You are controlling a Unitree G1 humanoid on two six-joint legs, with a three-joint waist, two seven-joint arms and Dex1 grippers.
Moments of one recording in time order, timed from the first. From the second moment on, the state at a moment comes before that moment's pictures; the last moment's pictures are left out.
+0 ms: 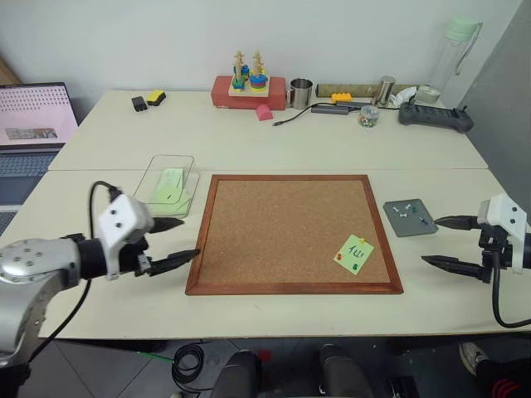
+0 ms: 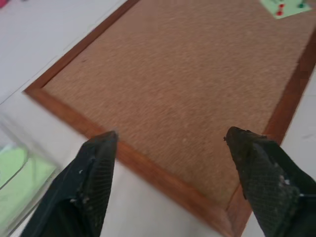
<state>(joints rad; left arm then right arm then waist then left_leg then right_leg) -0.03 0.96 0.26 -0.42 -0.49 0.55 -1.02 -0.03 -1.07 -0.30 -0.11 0.42 0.36 1.20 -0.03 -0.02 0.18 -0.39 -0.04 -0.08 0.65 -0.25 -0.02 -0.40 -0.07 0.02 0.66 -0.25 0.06</state>
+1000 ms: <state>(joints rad) -0.40 0.43 -0.30 0.09 -0.19 0.23 -0.95 -0.35 -0.81 0.06 0.03 0.30 0.41 1.09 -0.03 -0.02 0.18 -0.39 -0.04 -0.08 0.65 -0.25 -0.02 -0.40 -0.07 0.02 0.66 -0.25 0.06</state>
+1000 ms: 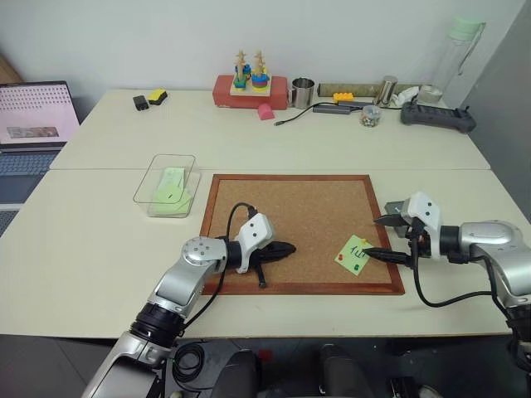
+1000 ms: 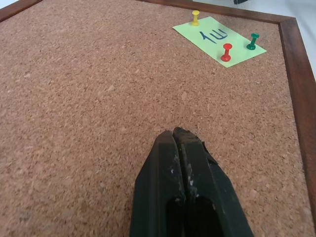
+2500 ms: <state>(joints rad) -0.38 0.43 -0.30 0.08 -0.15 0.21 -0.95 -0.32 -0.76 -0.02 0.00 0.41 0.52 1.11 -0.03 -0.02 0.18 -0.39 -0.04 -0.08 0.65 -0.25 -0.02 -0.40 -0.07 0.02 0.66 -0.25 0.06</state>
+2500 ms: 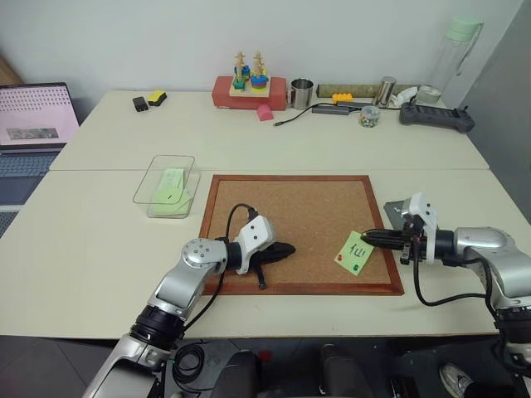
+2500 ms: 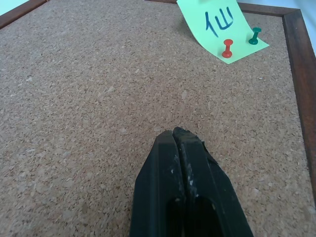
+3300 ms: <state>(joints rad) -0.38 0.43 -0.31 0.08 -0.15 0.21 -0.95 -0.35 -0.82 -0.14 0.15 0.37 0.55 0.92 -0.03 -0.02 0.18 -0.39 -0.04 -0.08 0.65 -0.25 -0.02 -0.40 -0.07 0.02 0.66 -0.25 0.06</state>
